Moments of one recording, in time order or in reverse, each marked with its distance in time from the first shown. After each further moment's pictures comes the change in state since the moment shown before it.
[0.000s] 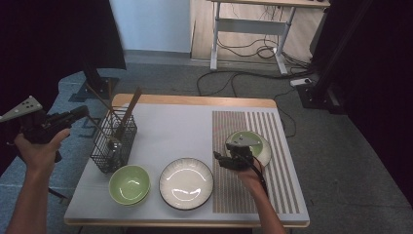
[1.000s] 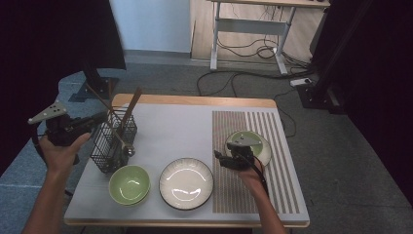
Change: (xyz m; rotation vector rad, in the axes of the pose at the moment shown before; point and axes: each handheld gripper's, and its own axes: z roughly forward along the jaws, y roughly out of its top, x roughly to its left) left arm -0.020 -0.015 0.033 0.047 -0.063 0.005; right arm -0.001 0.001 -0.003 -0.009 -0.004 0.005
